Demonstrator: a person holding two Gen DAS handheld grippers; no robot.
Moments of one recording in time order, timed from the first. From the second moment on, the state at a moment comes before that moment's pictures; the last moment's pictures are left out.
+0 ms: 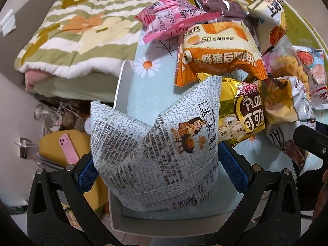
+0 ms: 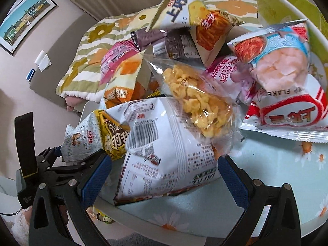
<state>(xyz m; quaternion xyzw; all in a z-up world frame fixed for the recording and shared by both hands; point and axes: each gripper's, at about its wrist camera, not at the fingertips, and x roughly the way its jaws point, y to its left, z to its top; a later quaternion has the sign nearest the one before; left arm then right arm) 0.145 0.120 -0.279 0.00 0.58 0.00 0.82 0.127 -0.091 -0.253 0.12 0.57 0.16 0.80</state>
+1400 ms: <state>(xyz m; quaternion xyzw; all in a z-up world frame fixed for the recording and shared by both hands) 0.134 0.122 -0.176 -0.02 0.49 -0.05 0.87 0.090 -0.075 -0.184 0.14 0.52 0.20 0.82</state>
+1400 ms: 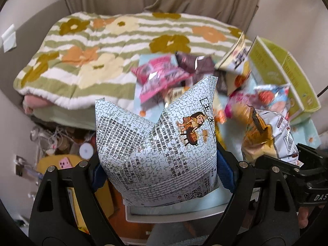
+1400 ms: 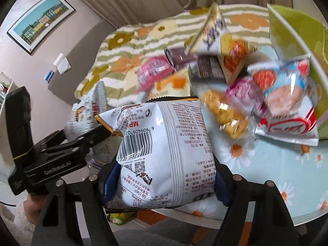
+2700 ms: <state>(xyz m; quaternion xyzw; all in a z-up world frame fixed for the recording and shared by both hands) 0.265 -0.277 -0.137 0.02 0.50 -0.17 0.85 0.155 -0.420 -0.109 0.17 0.43 0.10 0.88</state>
